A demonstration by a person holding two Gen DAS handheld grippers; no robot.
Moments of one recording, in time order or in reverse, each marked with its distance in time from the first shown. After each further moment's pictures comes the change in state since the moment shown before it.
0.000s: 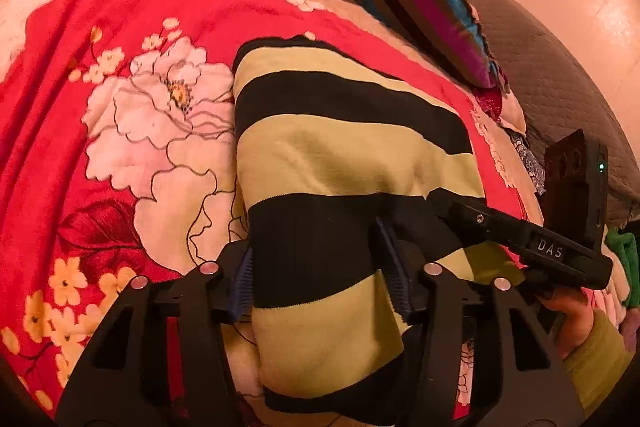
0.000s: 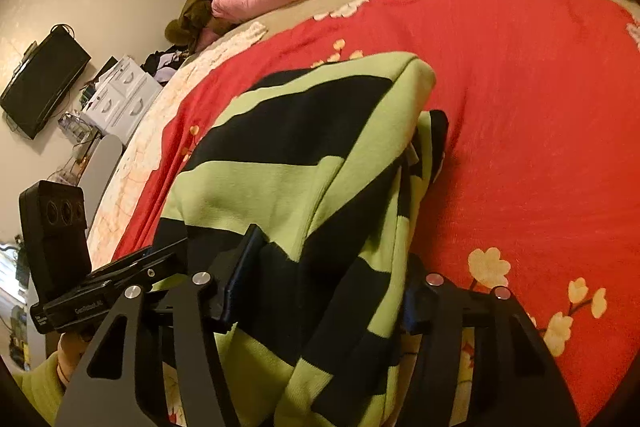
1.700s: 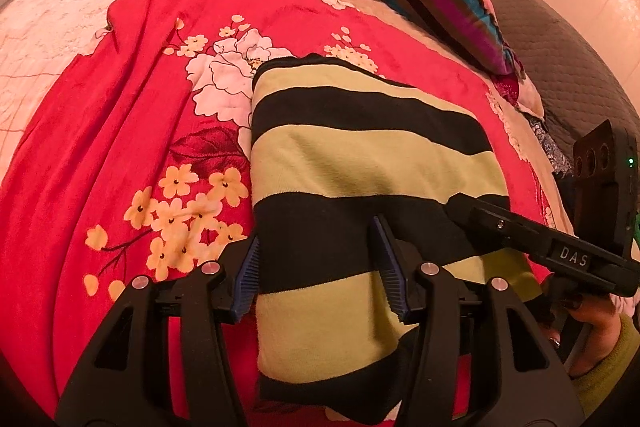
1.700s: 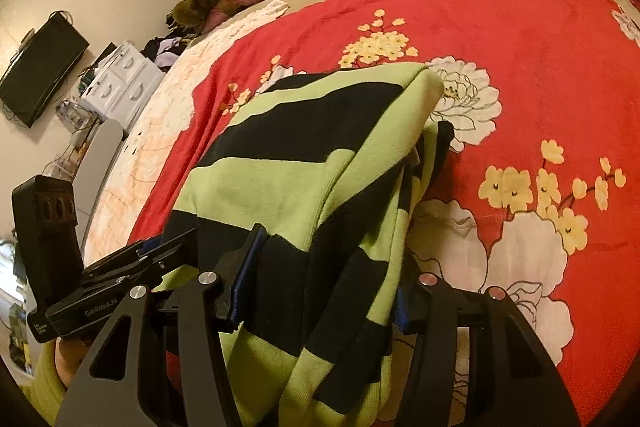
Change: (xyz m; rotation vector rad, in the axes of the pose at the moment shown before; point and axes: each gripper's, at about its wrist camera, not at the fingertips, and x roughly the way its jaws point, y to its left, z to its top) left arm -0.071 0.016 -0.045 0.003 0.023 0.117; right arm -0.013 0.072 -0.047 0.022 0.052 -0.033
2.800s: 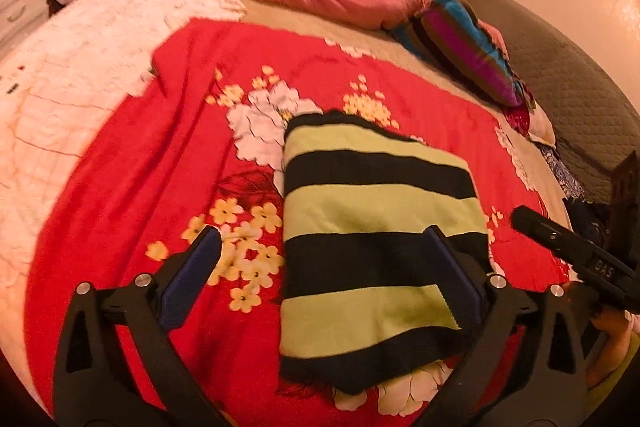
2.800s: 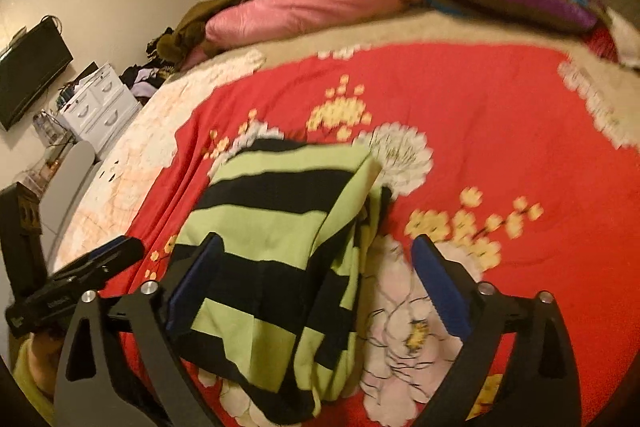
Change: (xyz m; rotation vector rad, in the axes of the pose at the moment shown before) left arm -0.057 -0.006 0.003 -0.008 -0.152 0.099; right arm -0.072 0.013 -0.007 -0.074 -0.210 -0.168
